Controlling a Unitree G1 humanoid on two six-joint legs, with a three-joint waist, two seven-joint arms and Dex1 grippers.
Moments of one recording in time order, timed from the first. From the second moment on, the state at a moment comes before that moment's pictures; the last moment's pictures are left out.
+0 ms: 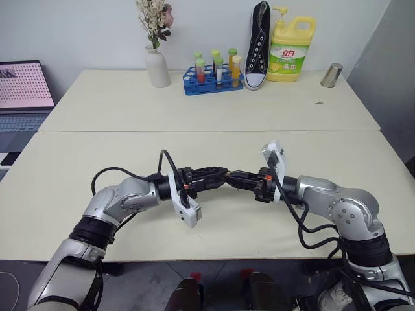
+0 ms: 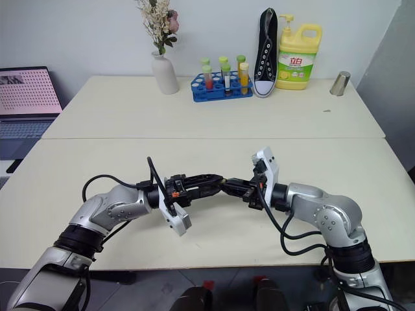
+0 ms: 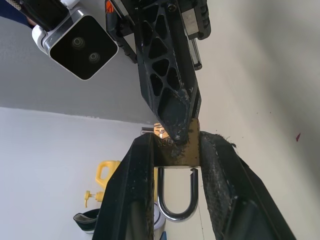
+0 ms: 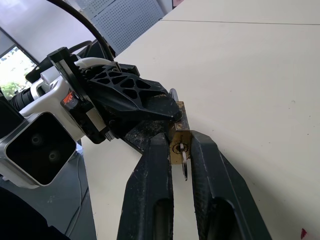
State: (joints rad) left arm -0.54 0.66 -0.29 0.31 0.59 -1.09 -0.26; right arm -0.45 -0.44 0.08 -0.34 0.92 1.00 0.49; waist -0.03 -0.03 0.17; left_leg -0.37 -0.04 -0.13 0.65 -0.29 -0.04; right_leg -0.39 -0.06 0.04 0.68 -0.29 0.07
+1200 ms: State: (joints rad) left arm -0.36 0.72 -0.29 0.07 -0.29 -0.39 -0.69; right arm -0.45 -0.57 0.04 -0.34 0.81 0.95 0.65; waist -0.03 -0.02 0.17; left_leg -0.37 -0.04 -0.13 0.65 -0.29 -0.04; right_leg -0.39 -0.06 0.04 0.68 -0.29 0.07
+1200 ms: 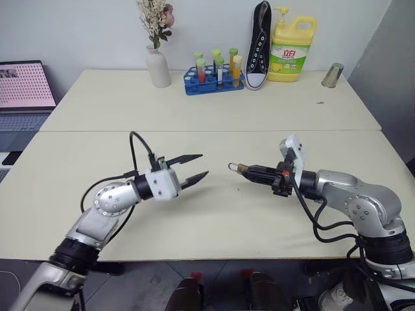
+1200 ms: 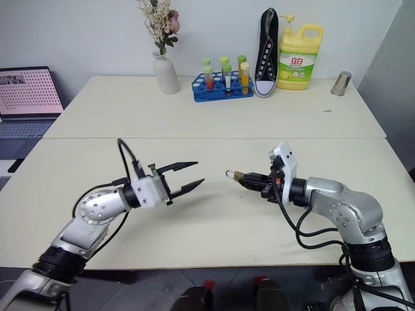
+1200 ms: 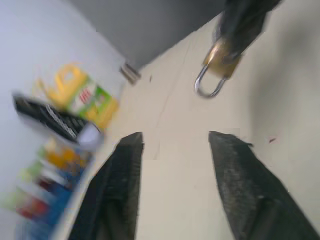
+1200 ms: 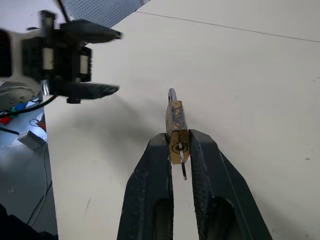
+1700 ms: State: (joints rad) left arm -0.41 0.51 -0.16 -0.06 -0.66 0.37 -0.80; right arm -0.46 -0.57 0.06 -0.36 0.80 0.93 0.70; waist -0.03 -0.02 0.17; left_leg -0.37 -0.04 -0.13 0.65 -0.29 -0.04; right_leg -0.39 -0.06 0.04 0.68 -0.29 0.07
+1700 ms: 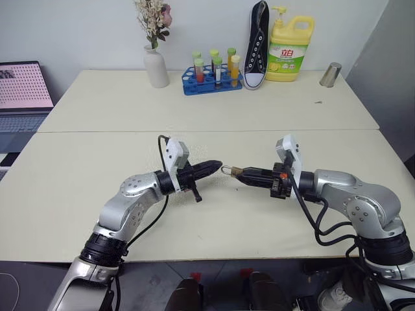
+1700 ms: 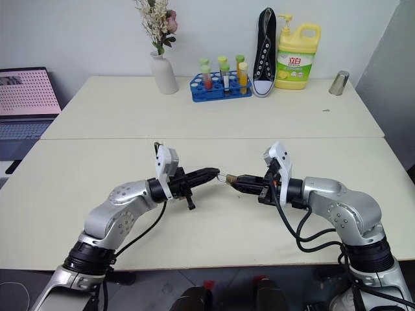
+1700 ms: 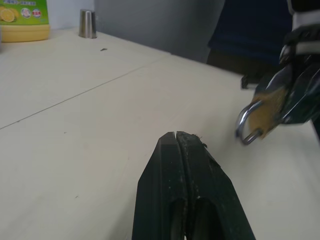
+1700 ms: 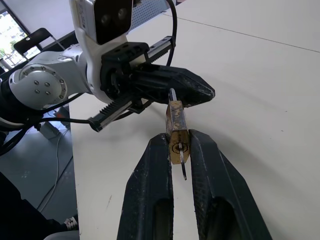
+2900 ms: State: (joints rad) left arm -0.39 0.47 -0.05 -0.23 -0.75 0.68 -0.87; right arm -0.46 -0.57 0.07 -0.36 0.76 0.93 0.73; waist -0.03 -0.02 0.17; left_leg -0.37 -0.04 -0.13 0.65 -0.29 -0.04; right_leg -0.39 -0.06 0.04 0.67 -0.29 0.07
